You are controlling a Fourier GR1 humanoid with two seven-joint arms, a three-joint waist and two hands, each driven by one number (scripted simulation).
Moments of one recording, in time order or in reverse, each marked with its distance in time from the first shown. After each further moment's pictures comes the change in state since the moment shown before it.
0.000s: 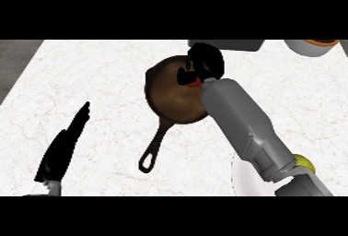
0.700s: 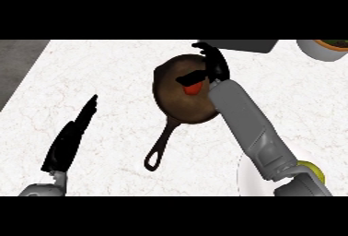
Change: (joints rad) left arm -0.070 -0.007 -0.014 0.023 -0.002 -0.026 0.013; right arm 0.005 0.007 -0.193 0.116 -0.423 -0.118 -0.215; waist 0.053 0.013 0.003
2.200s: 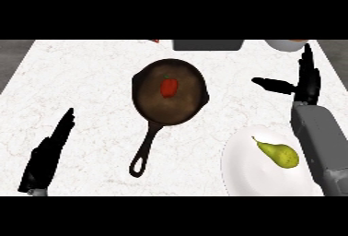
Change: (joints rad) left arm 0.133 0.009 0.101 -0.036 0.007 0.012 -0.022; right arm 0.380 -0.295 -0.262 -0.224 -0.290 -0.017 -0.460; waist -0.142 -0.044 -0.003
